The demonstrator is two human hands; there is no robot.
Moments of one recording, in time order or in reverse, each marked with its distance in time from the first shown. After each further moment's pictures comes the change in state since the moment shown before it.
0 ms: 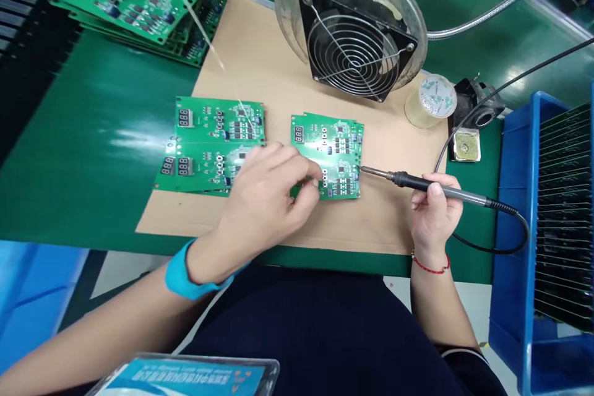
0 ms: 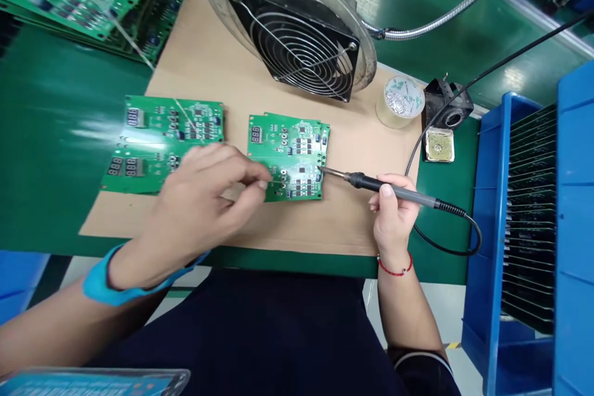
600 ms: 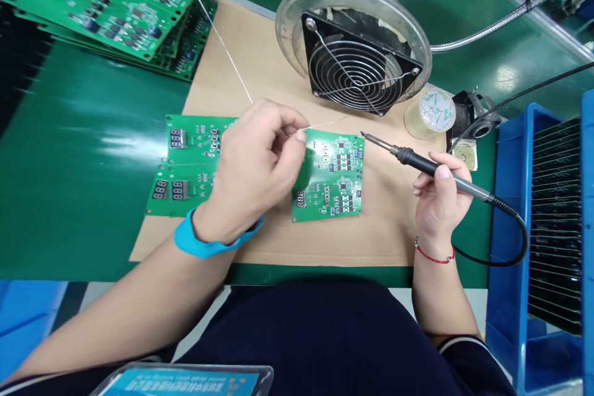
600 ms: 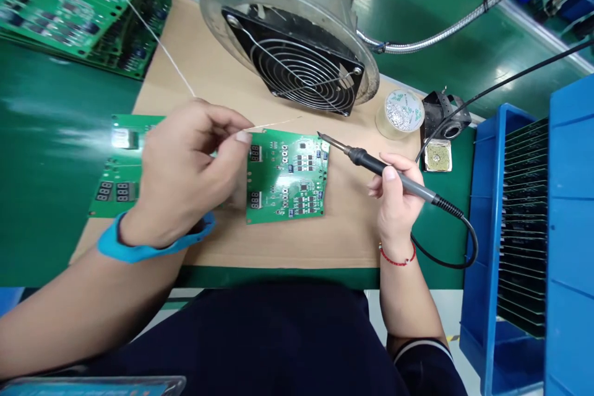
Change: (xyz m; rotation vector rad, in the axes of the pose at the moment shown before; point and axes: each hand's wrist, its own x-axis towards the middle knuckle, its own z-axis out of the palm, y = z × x) left_hand 0.033 -0.044 0.008 -0.156 0.132 -0.279; right_hand 0.040 -0.007 0.024 -0.047 0.000 -0.045
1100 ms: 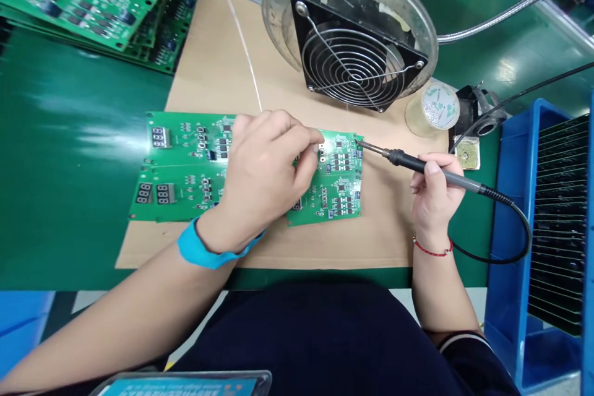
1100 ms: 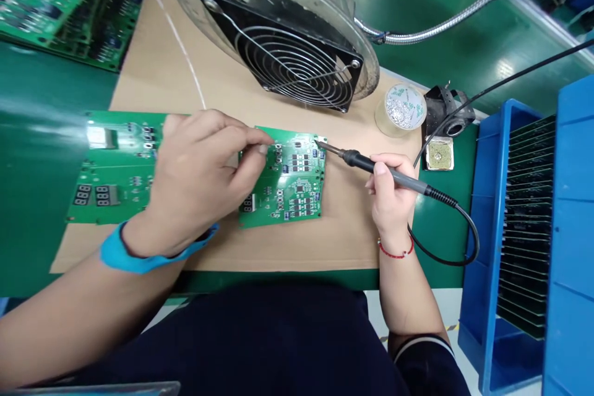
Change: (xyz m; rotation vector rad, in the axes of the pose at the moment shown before) left_hand 0.000 0.000 0.012 0.314 0.039 0.332; right_hand 0.004 0.015 -0.001 -0.077 -0.031 -0.007
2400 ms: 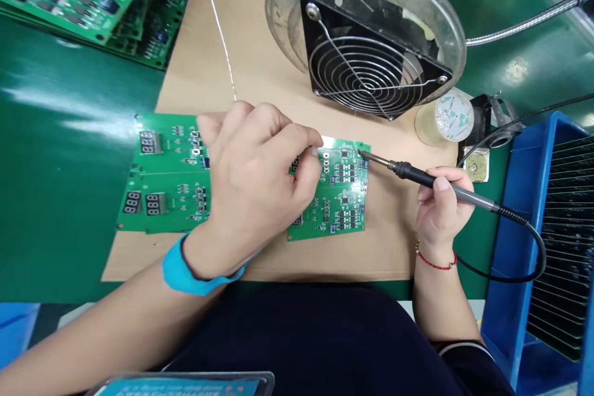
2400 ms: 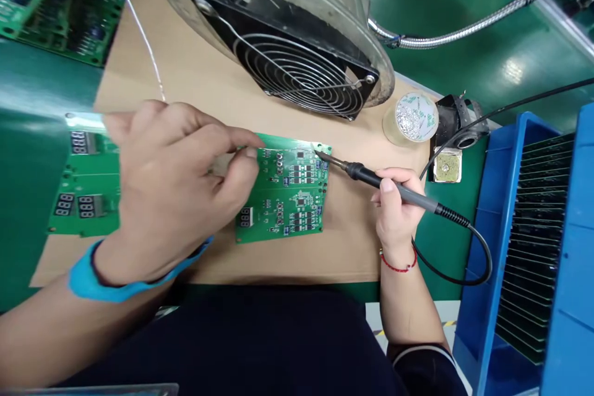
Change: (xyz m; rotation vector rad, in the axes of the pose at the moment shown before) left_hand 0.005 0.003 -0.009 0.017 -0.024 -0.168; right_hand 0.000 0.001 -0.001 -0.047 0.002 0.038
